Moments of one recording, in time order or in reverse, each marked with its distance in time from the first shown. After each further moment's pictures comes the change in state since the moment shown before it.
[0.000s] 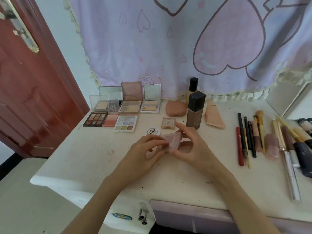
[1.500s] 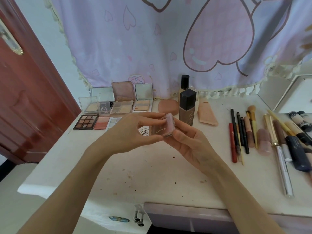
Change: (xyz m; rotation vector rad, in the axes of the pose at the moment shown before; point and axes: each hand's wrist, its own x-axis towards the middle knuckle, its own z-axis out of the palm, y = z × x) left_hand 0.053 0.043 -0.054 -0.040 -0.223 -0.052; right_hand 0.004 -0.028 -0.013 1.089 -0.091 0.230
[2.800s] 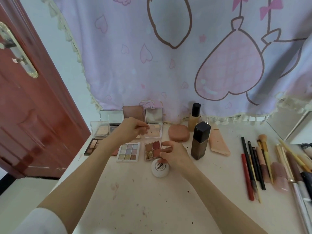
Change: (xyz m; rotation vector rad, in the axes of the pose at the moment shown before) left_hand 0.079 -0.095 -0.054 0.074 0.085 -0.253; right_hand 0.099 0.025 0.023 -0.833 0.433 0.310
